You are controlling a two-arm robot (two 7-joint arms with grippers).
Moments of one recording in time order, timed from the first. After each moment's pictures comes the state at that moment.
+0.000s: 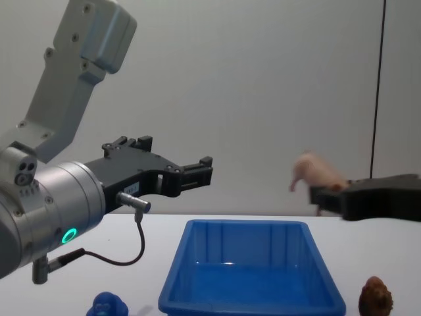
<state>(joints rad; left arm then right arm) -0.24 0.38 0.45 -1.63 -0.20 0.01 -0.01 0.07 0.26 -0.25 -1.82 0.21 0.41 0.22</state>
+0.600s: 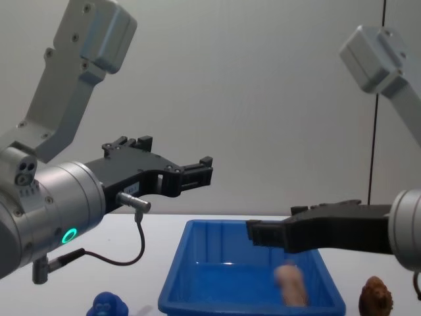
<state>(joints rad) -0.24 0.38 0.45 -1.63 -0.20 0.01 -0.01 0.09 0.17 -0.35 -1.81 0.10 0.50 0.22</state>
